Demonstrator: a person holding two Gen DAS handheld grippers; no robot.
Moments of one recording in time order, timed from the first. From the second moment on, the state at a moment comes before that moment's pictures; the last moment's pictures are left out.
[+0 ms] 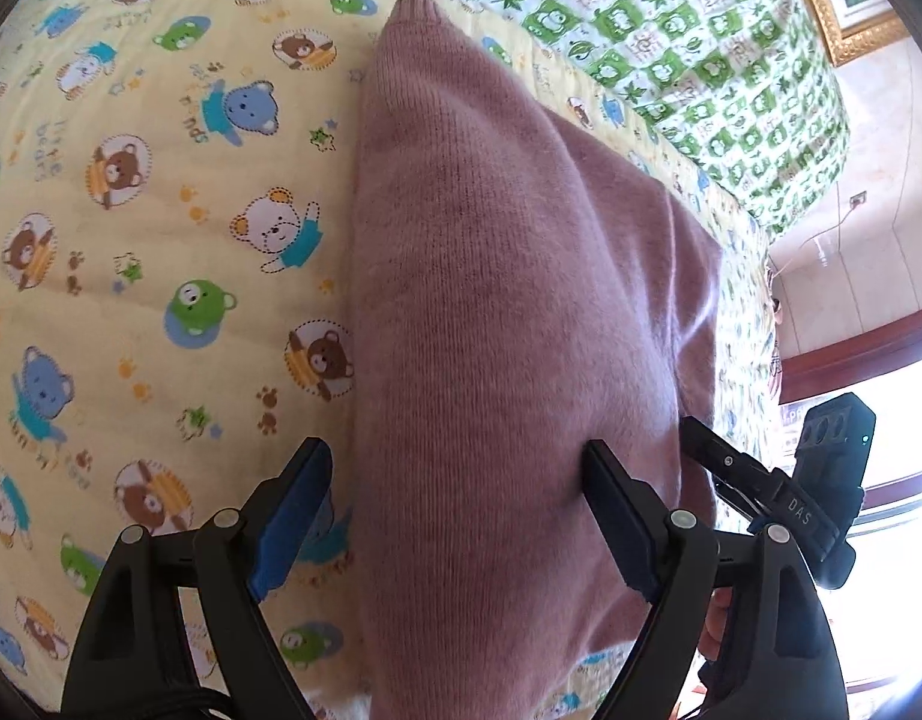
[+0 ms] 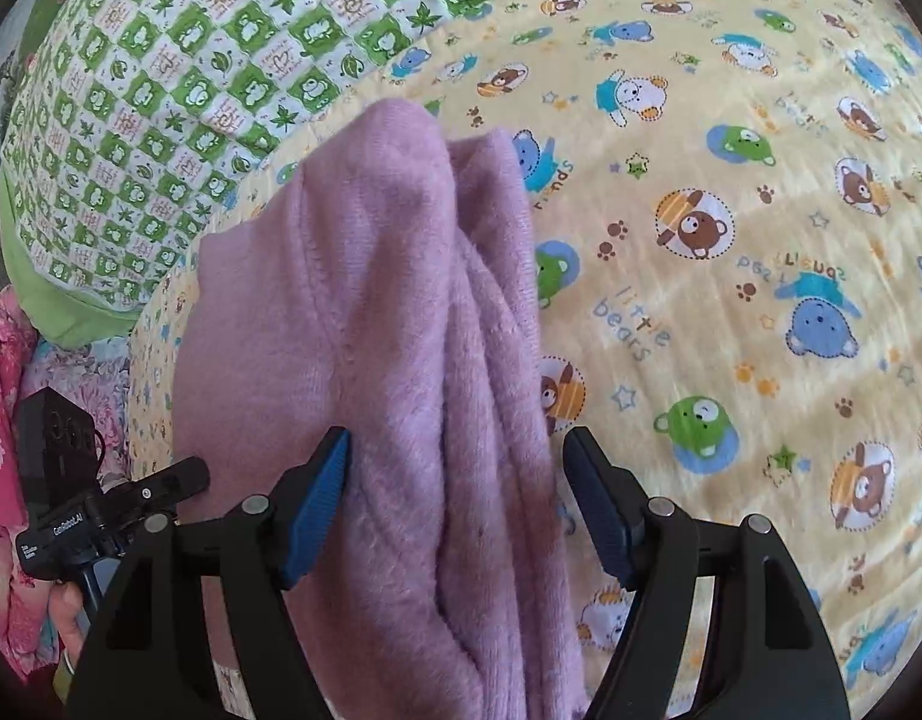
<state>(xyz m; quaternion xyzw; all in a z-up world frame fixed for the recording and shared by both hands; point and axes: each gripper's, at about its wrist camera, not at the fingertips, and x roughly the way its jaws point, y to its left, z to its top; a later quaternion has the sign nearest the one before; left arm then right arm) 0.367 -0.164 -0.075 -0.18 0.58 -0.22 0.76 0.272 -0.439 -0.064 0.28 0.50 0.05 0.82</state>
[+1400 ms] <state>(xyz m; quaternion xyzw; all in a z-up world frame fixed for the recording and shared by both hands) 0.314 -0.031 0.011 -0.19 0.48 -0.21 0.83 0.290 -0.310 0.007 0.28 0.45 0.28 0.80</state>
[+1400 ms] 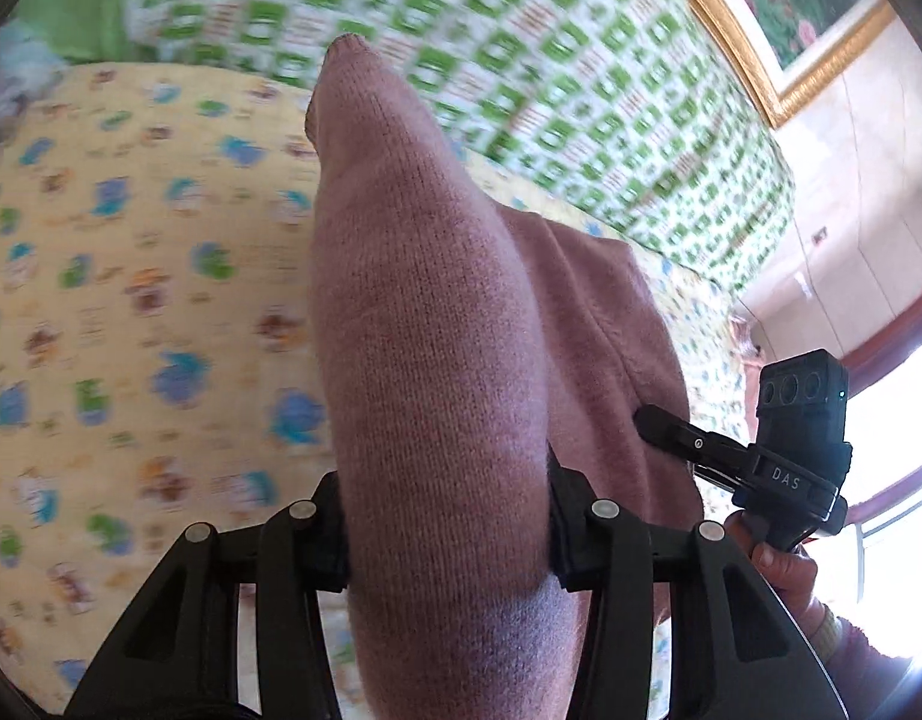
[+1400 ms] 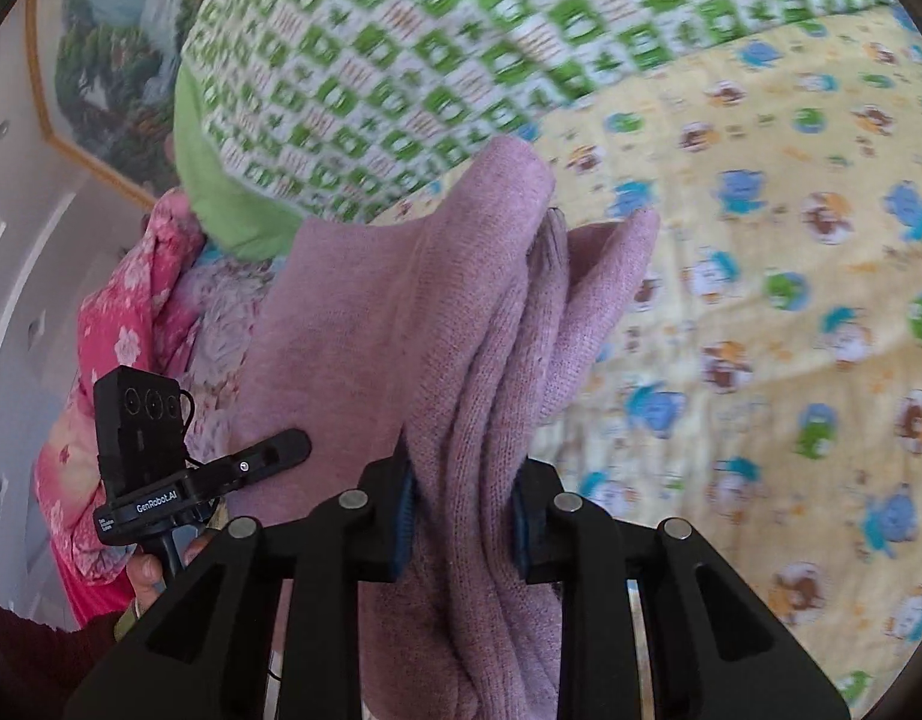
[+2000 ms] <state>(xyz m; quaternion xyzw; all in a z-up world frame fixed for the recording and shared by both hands) 0.303 0.031 -0.072 -0.24 0.52 -0.15 0.81 0.313 -0.265 -0.059 0.25 0.52 0.28 0.77</state>
